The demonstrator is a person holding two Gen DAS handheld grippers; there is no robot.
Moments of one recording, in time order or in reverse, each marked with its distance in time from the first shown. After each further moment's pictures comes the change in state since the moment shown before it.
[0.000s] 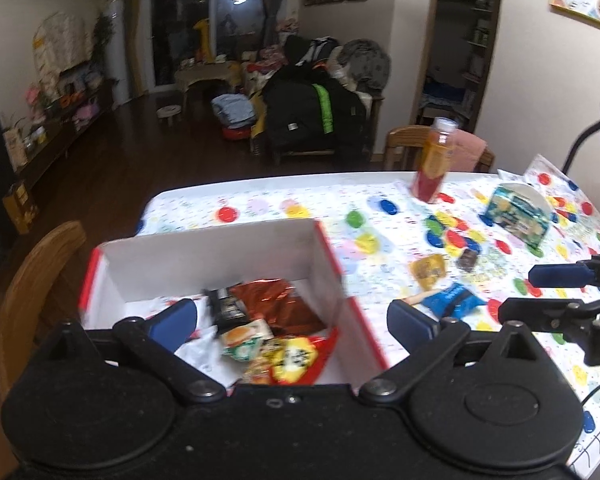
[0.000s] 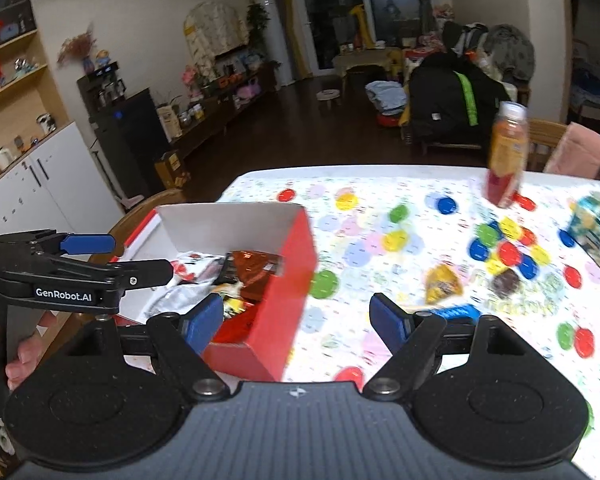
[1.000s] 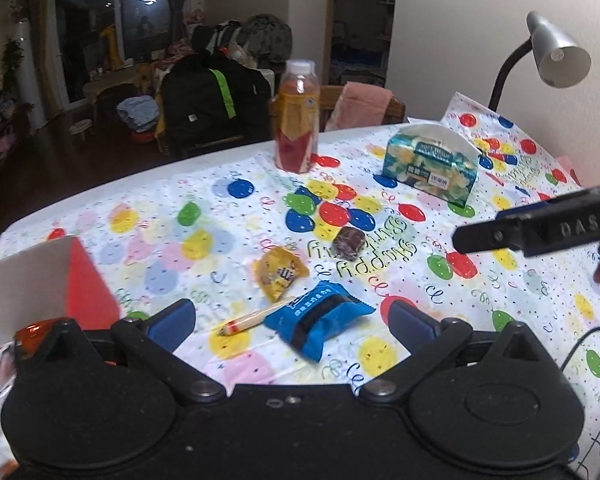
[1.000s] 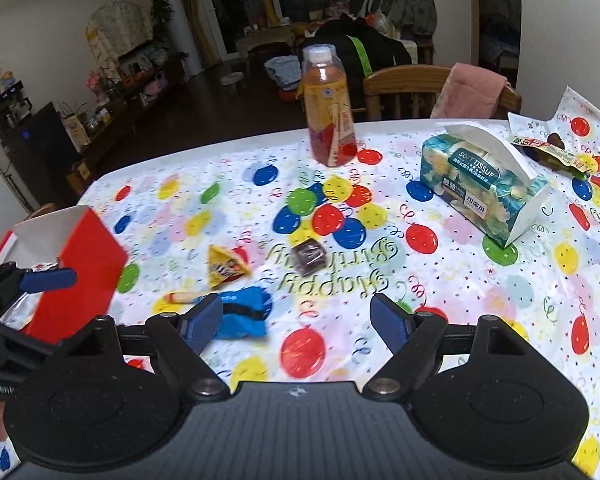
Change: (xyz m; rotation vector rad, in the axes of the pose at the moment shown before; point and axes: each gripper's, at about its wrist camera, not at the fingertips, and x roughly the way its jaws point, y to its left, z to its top) left arm 0.117 -0.173 -0.006 0.177 0.049 -0.163; right arm 0.015 -0.211 -0.012 0.152 0.066 -0.197
